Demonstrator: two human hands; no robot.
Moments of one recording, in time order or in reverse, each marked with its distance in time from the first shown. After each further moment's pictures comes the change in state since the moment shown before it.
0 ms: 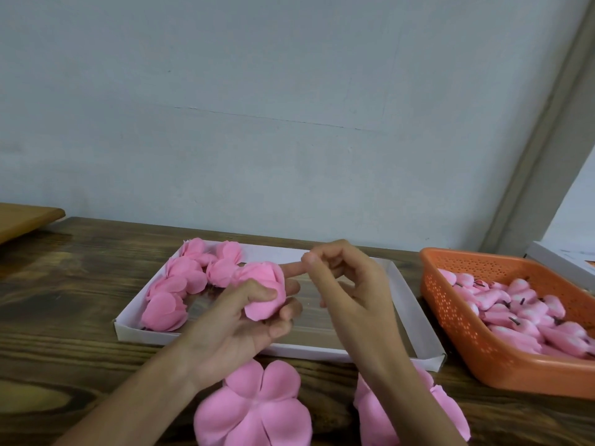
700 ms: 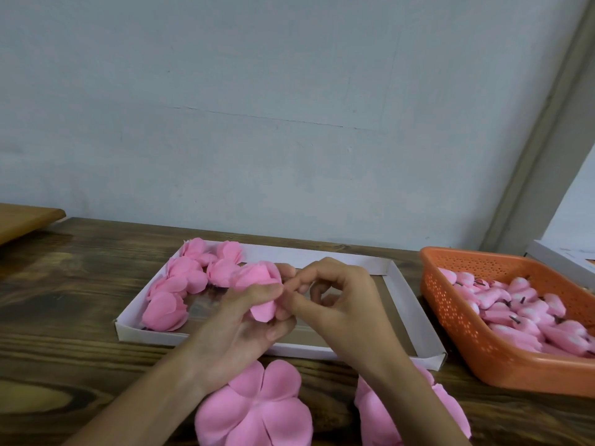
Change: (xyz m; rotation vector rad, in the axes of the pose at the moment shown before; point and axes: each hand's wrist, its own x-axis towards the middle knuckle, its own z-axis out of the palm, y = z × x) left_hand -0.001 -0.006 0.004 0.015 0.133 0.060; right_hand 0.000 0.006 0.000 -0.093 -0.183 0.097
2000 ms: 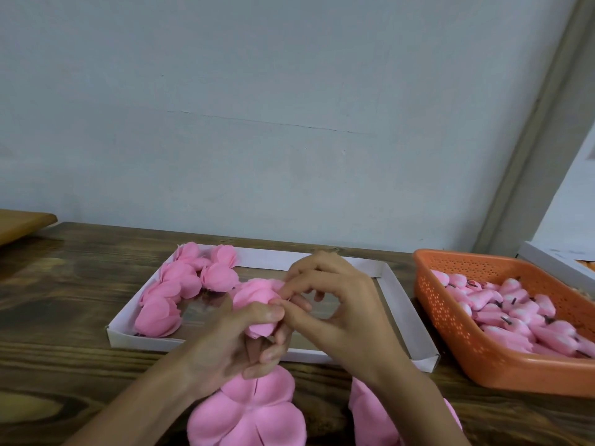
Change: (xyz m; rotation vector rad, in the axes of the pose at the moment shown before) left_hand -0.005 0.000 -0.009 0.252 -0.187 -0.098; right_hand 0.000 0.003 -0.012 -0.255 -0.043 -0.371
